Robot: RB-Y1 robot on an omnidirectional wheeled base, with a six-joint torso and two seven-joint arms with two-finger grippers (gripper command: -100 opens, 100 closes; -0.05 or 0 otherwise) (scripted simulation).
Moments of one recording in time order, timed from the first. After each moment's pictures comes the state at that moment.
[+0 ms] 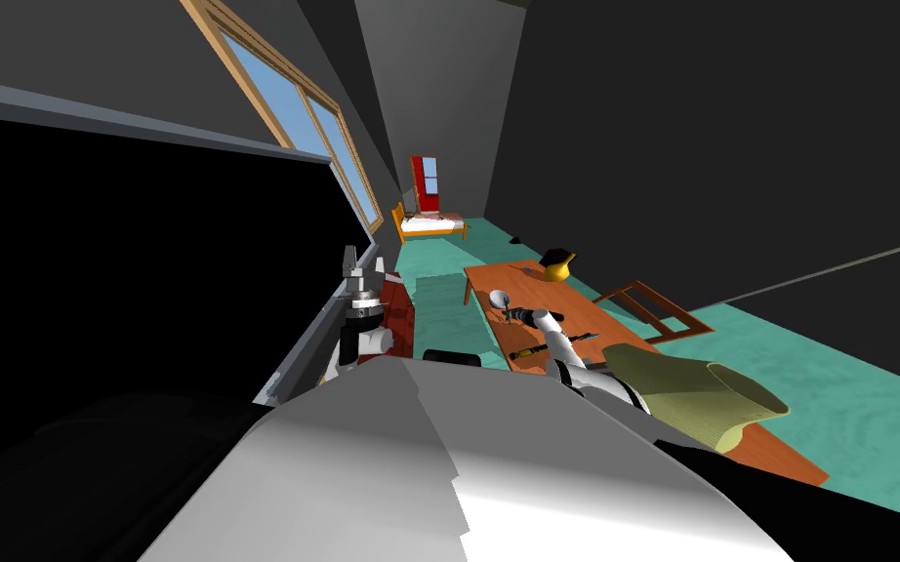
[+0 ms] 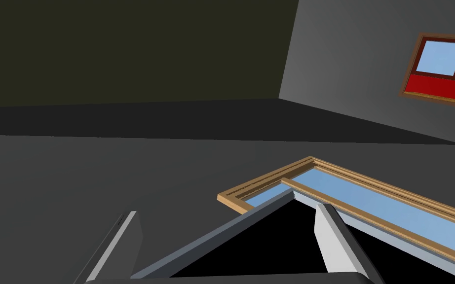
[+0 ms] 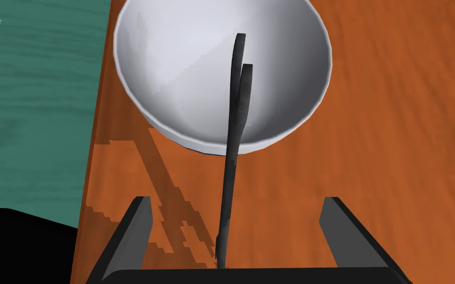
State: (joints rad) left arm 0.46 0.04 0.04 -2.29 0.10 -0.42 0.10; right arm -0.35 -0.38 -0.30 -0.78 -0.91 0.70 -0.49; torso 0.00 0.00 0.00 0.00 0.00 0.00
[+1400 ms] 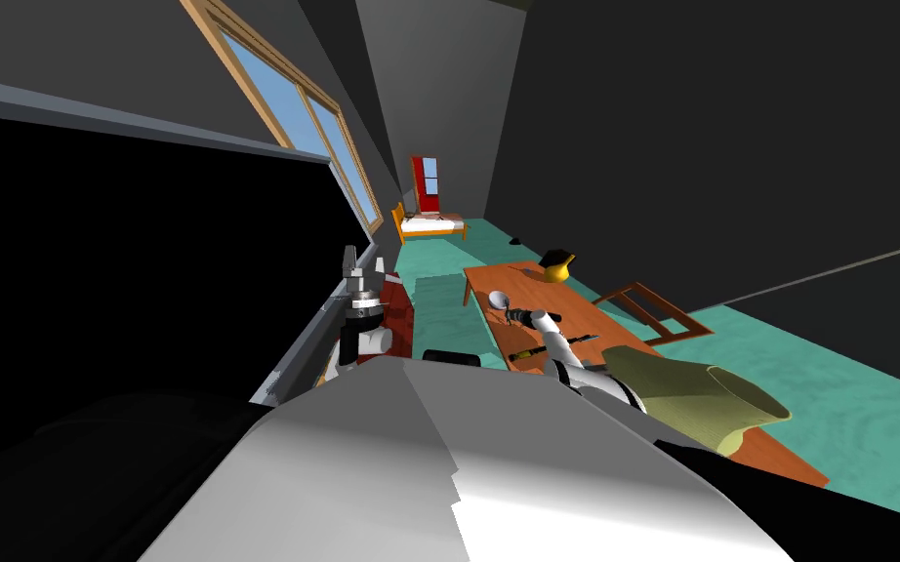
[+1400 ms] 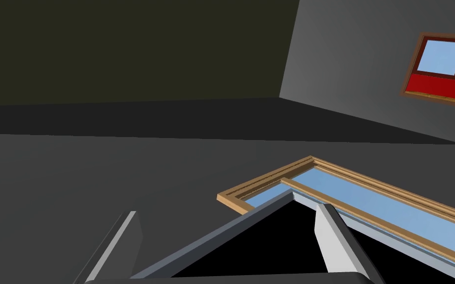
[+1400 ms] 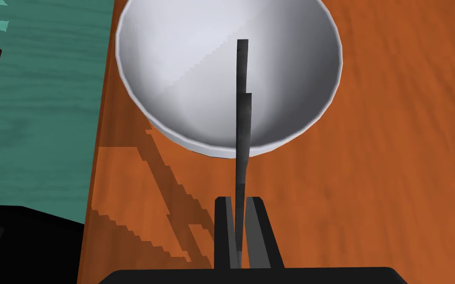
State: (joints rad) left arm 0.46 0.04 0.04 -2.29 0.10 -0.42 0.10; right arm -0.35 -0.37 -0.30 -0.77 -0.90 0.71 -0.51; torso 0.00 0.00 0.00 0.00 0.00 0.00
